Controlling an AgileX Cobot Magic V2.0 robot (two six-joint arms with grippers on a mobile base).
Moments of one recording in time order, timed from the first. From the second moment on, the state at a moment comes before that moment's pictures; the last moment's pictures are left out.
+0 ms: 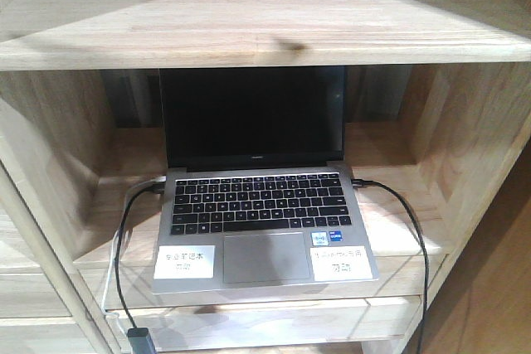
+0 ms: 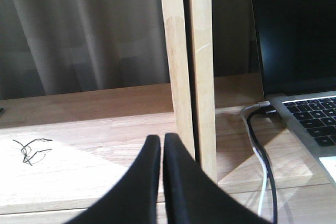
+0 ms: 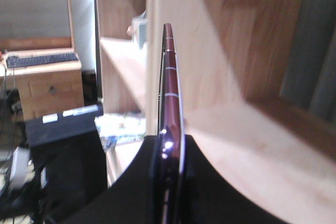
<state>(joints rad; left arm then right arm) 0.04 -0.01 0.03 -0.03 0.18 0.15 0.21 1.27 -1.57 1.27 1.05 -1.09</state>
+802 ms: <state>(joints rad) 0.04 -0.01 0.03 -0.03 0.18 0.15 0.36 1.87 -1.98 1.19 0.87 -0.95</state>
